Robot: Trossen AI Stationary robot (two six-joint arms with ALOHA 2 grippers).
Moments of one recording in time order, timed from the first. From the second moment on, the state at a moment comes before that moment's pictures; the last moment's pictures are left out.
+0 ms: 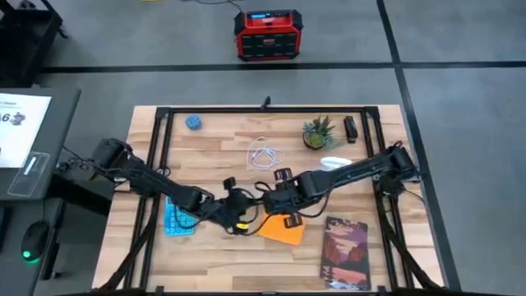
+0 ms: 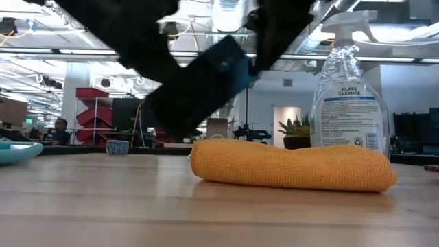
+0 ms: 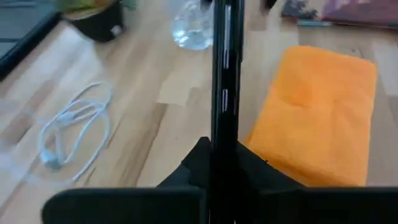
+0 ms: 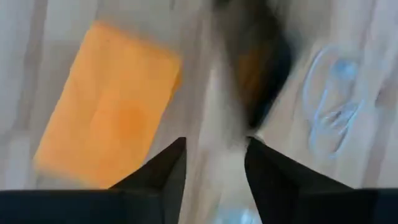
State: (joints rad) left arm -0.44 1.52 0.80 0.02 -0.74 -0.37; right arm 0.32 1.89 1.69 -1.11 0.20 0.03
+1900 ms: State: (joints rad) left arm -0.54 1.31 0.31 1.02 -0.87 -0.41; right arm 0.23 2.00 1.20 0.19 0.15 -0.03
